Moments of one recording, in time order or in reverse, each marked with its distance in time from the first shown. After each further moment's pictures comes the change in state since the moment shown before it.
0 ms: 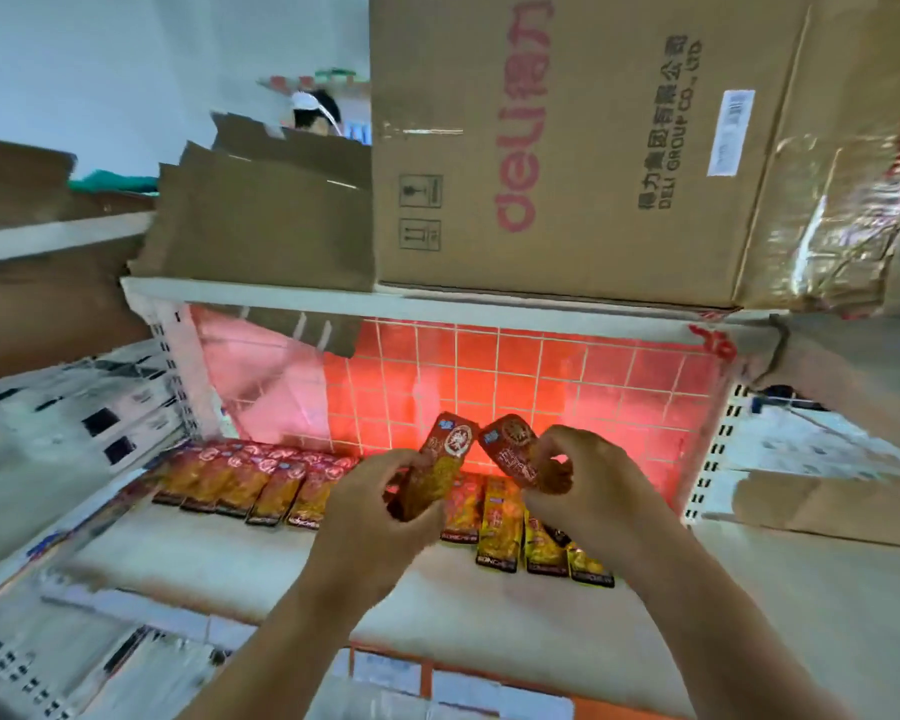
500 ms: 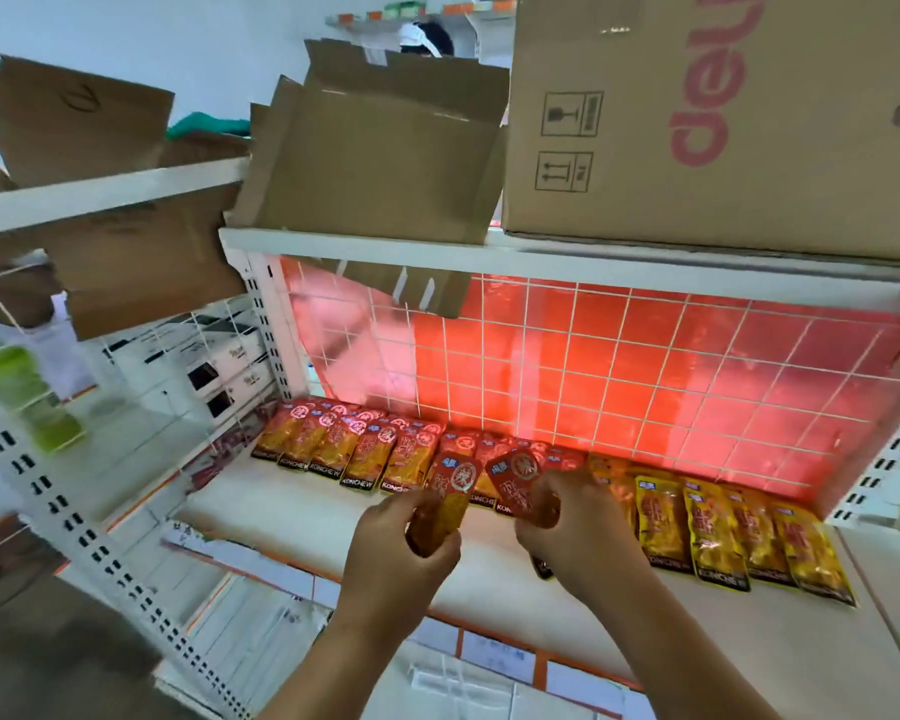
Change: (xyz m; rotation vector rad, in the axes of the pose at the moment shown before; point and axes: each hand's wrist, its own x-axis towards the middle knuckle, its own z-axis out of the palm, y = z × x) left_hand -0.024 -0.133 -0.031 0.082 0.104 -0.235; right_hand 0.038 -0.027 0.163 -0.007 -0.058 0.075
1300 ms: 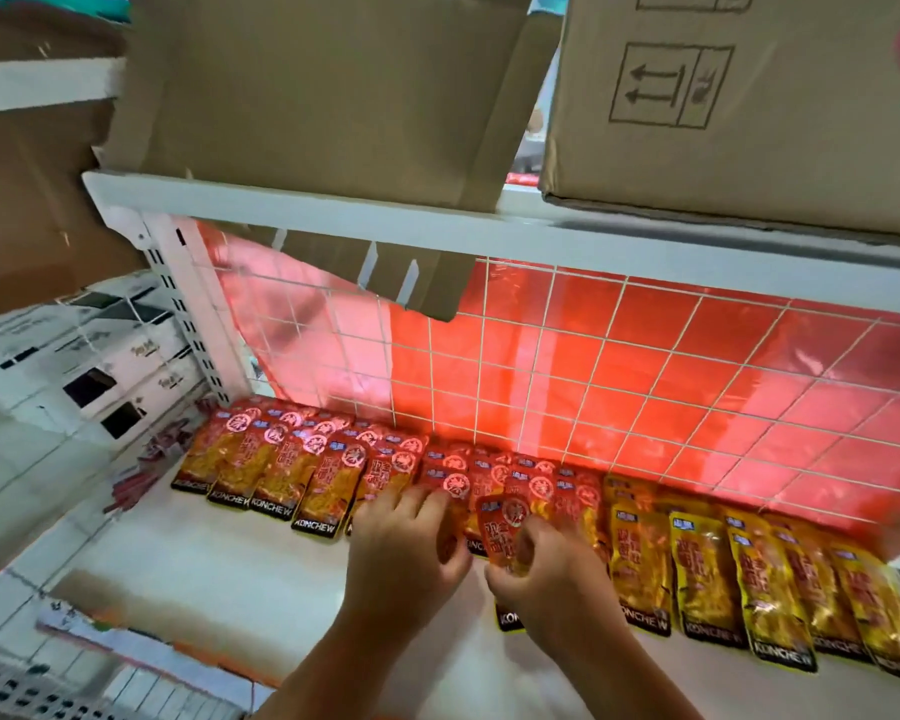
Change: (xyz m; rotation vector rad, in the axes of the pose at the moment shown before) left_hand 0.119 -0.073 0.075 0.599 0.021 0.382; right_hand 0.084 0.038 0.097 -0.004 -0.119 0.108
